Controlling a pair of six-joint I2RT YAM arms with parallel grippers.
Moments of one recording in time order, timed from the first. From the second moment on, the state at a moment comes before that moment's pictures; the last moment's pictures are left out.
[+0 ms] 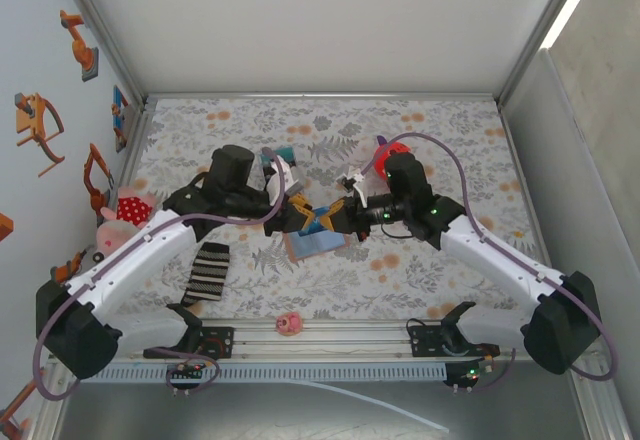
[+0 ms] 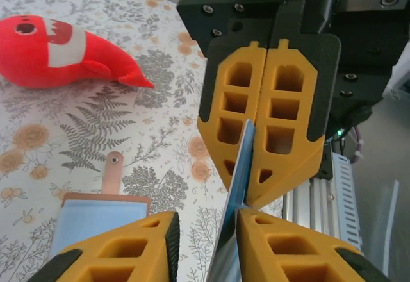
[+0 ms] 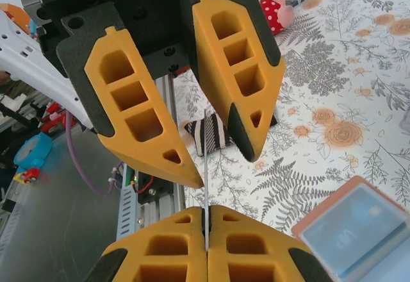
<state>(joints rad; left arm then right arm) -0.67 1.20 1.02 -0.50 0.74 0.21 0.65 1.20 0.89 -0.21 -0.90 0.09</state>
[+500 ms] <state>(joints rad) -0.67 1.25 1.04 -0.57 0.80 0.29 0.65 1.21 0.90 -0.23 -0.85 0.06</state>
